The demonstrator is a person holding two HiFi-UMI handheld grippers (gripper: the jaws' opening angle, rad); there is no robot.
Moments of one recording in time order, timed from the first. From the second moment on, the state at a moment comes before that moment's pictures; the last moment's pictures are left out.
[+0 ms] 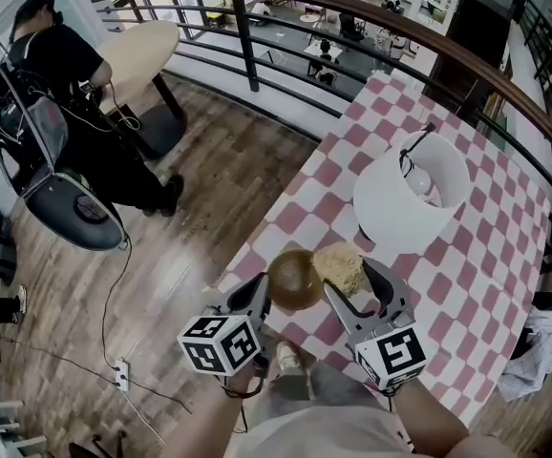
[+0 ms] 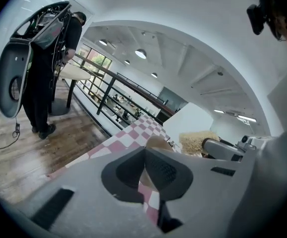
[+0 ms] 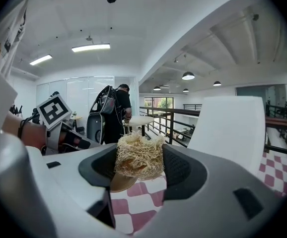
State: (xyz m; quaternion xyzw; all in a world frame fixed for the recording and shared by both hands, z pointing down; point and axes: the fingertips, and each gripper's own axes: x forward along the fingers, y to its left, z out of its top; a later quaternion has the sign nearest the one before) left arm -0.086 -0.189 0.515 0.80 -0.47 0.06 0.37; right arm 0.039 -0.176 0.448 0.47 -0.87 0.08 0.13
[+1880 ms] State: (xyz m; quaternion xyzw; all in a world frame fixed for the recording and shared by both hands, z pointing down) left arm -0.094 -0.196 0.654 0.75 -0.49 0.14 0.42; right arm 0.021 -0.171 0.556 0.41 -0.87 0.15 0.20
